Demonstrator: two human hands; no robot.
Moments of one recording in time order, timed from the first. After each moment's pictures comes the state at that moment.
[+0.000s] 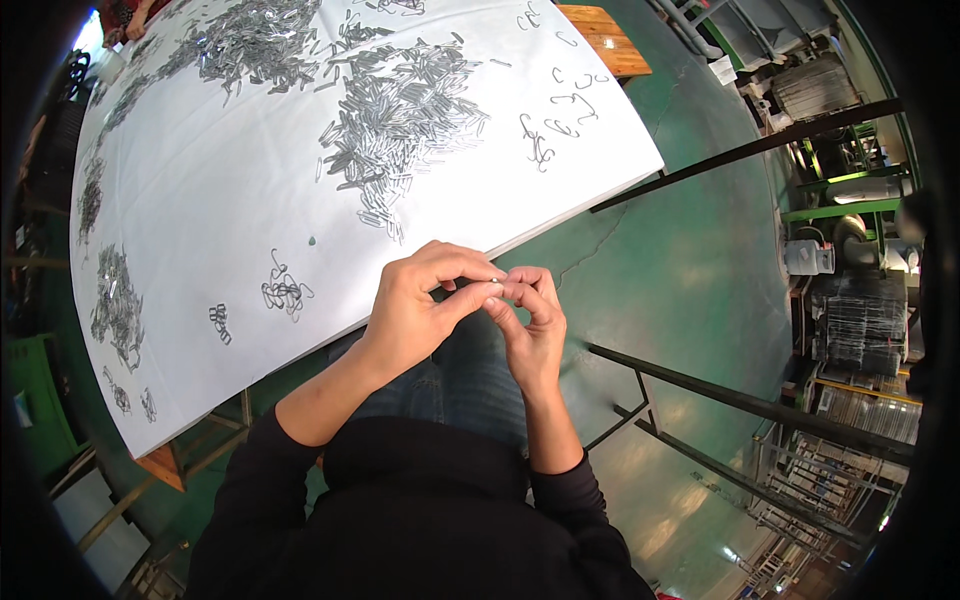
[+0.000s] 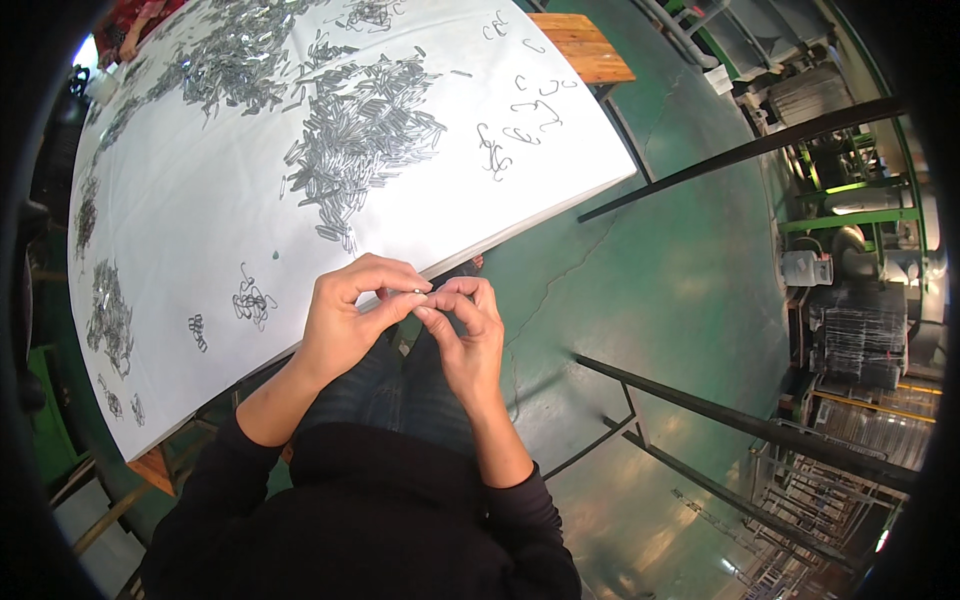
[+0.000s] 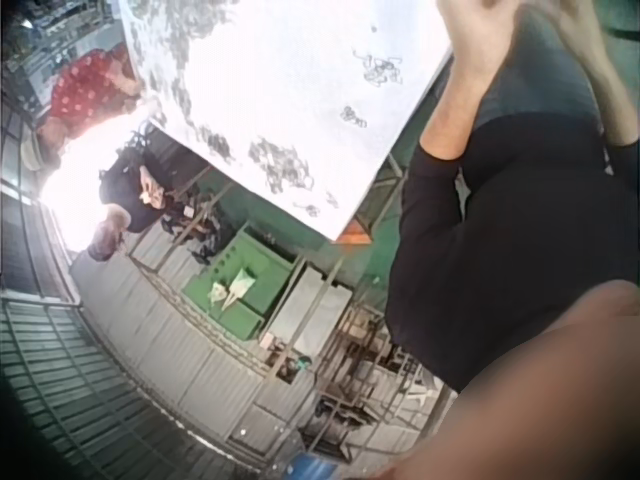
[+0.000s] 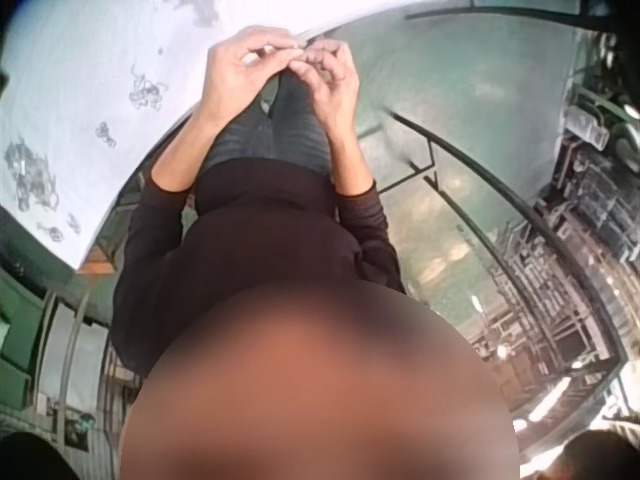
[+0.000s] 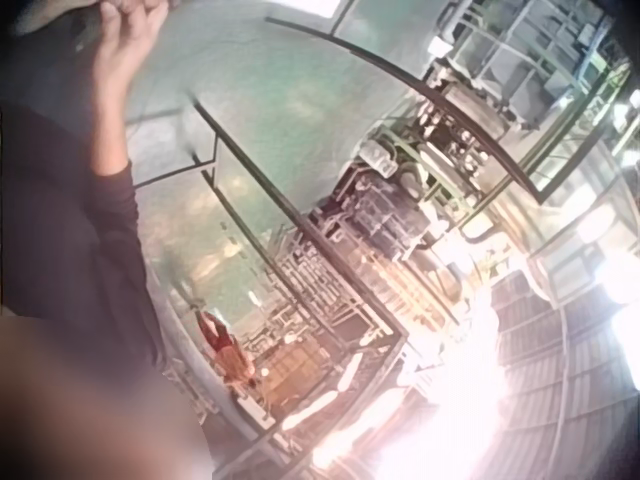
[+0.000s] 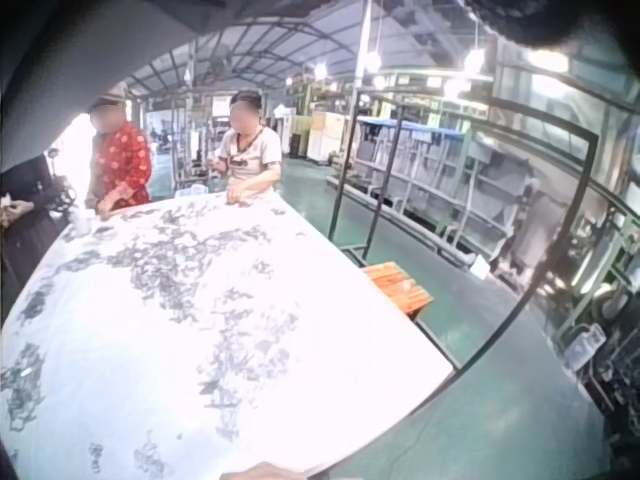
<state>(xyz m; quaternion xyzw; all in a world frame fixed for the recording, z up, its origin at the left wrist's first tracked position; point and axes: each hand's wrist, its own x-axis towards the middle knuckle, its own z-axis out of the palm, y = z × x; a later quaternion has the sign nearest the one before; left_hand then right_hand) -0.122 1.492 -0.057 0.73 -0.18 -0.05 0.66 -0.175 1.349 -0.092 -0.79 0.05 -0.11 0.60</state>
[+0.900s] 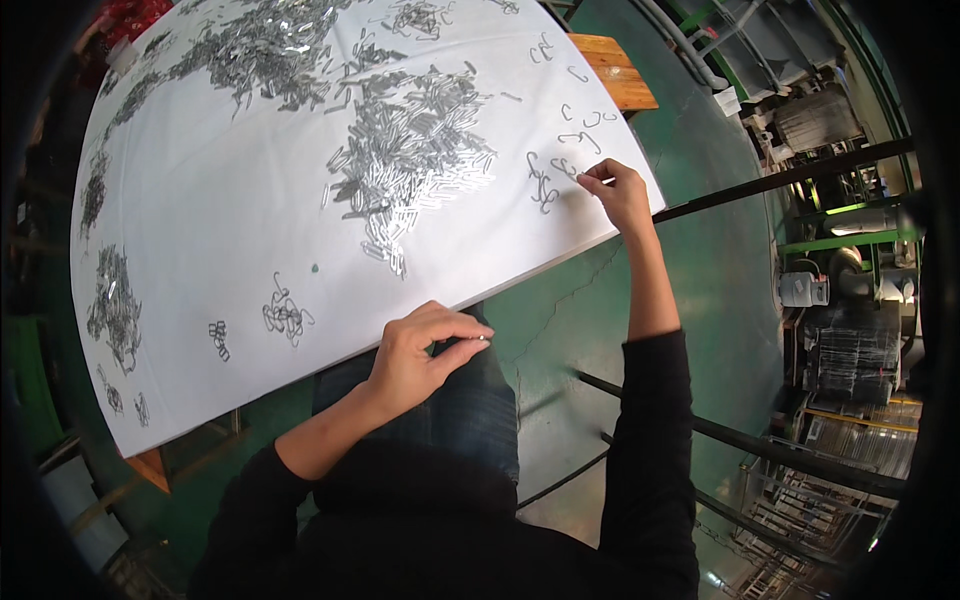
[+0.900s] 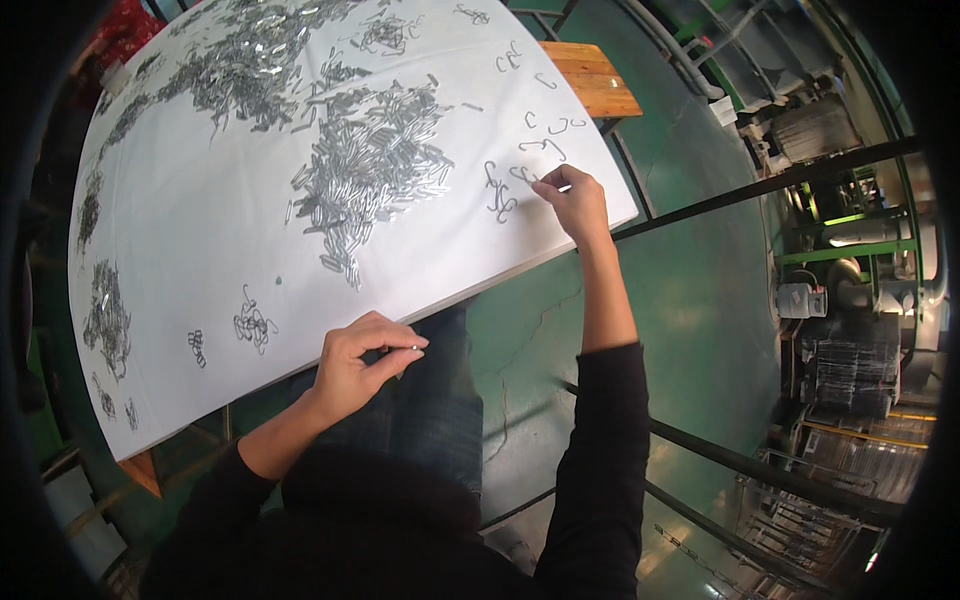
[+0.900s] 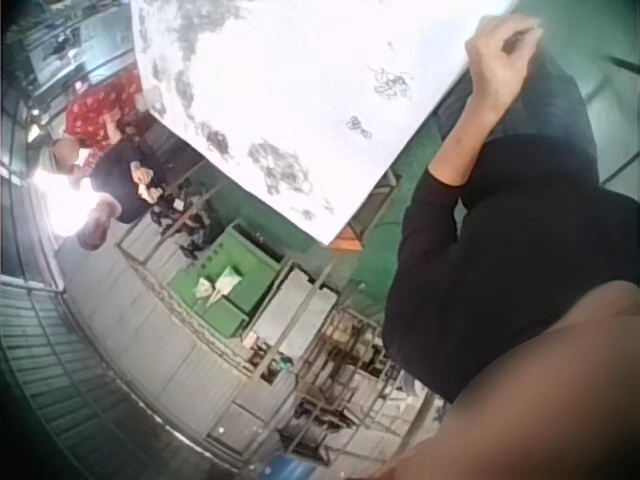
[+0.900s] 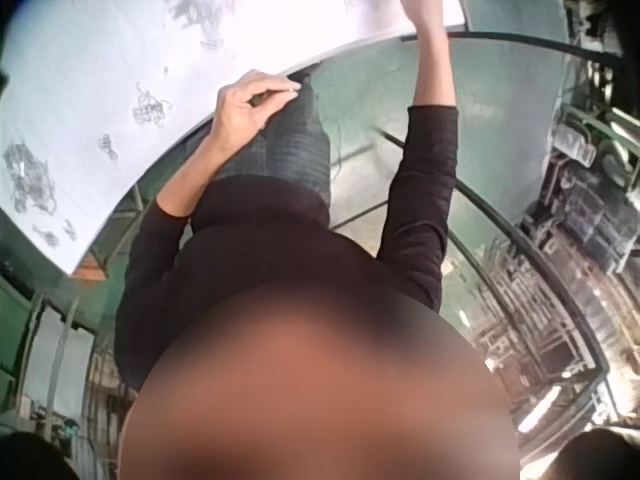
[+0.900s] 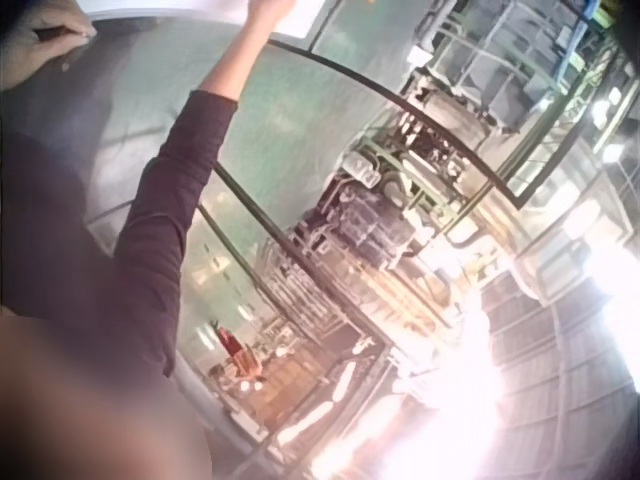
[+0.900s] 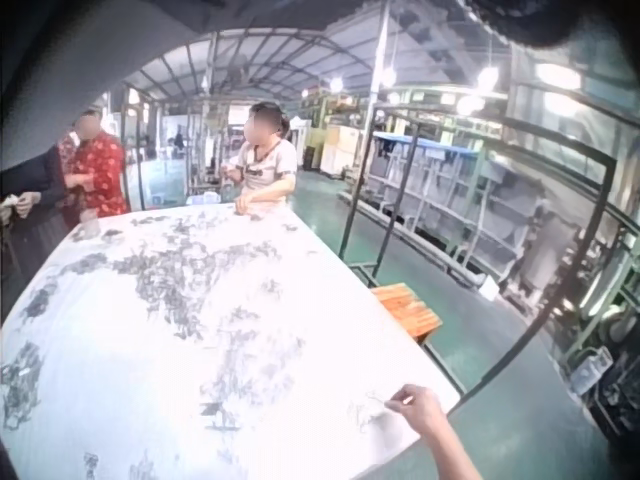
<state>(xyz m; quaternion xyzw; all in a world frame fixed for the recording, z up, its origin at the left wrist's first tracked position) -0.134 1.494 -0.077 0.74 -0.18 -0.02 0.65 0.026 1.208 -0.086 -0.94 0.03 0.02 0.35</state>
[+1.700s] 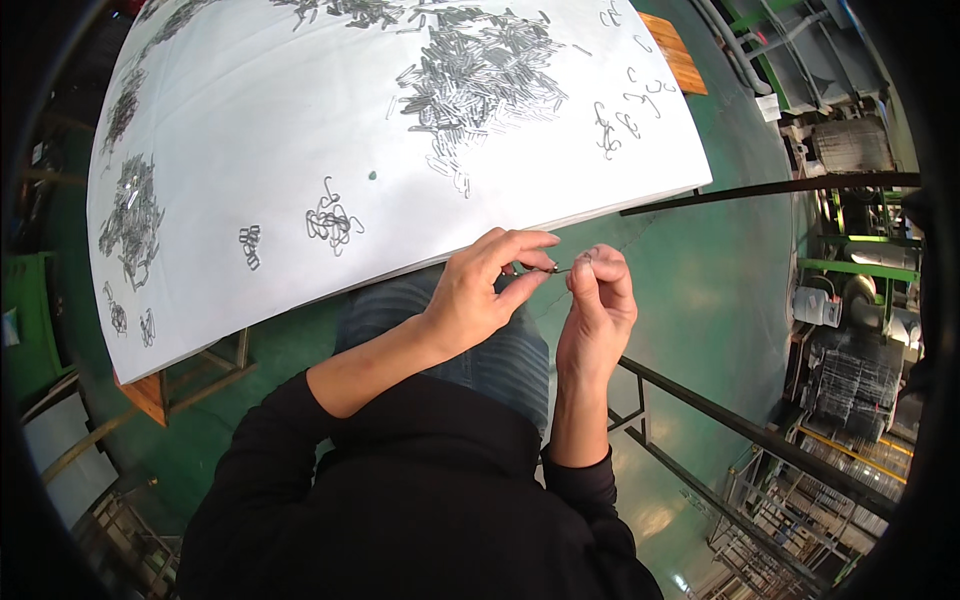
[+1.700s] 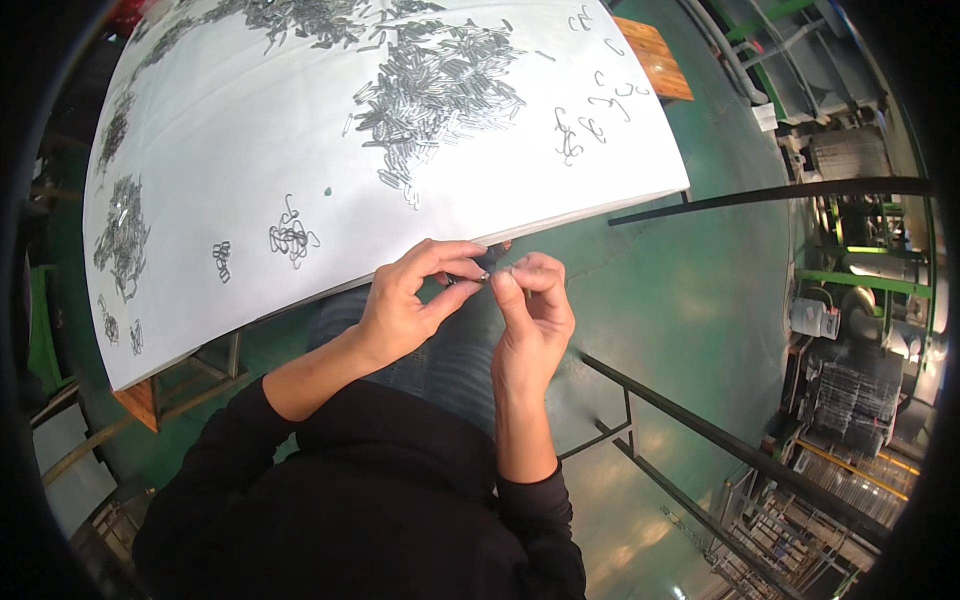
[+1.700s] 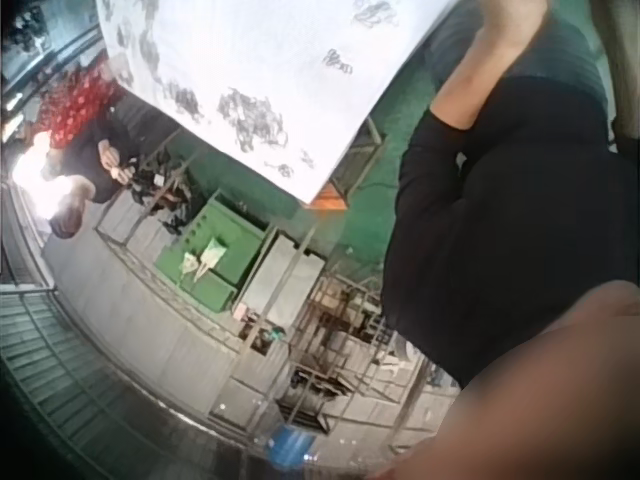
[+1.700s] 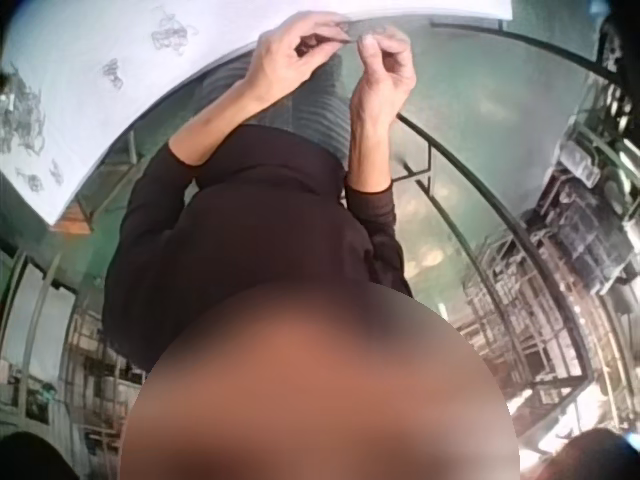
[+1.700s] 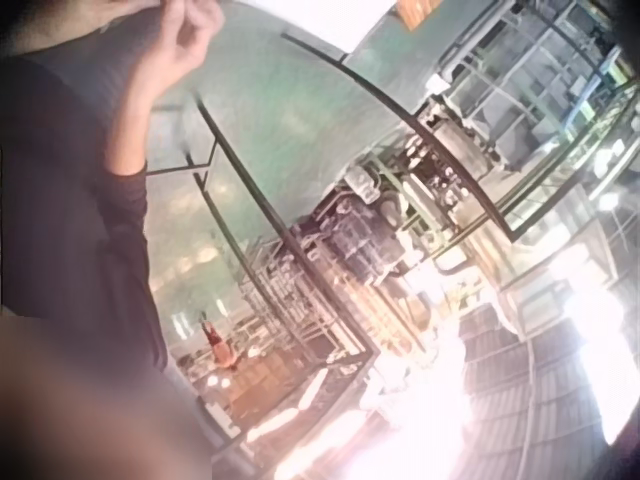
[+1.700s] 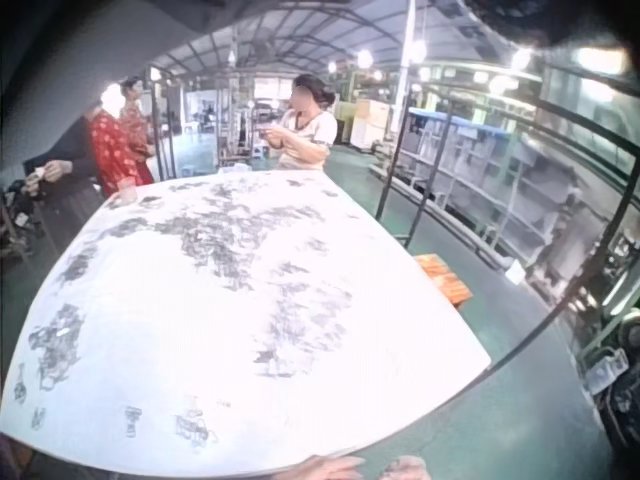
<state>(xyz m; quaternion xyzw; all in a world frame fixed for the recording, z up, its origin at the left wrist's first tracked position) -0.158 1.494 -0.085 0.73 -0.17 0.04 0.66 -0.182 1.358 -0.075 -0.59 0.09 -0.14 0.79</state>
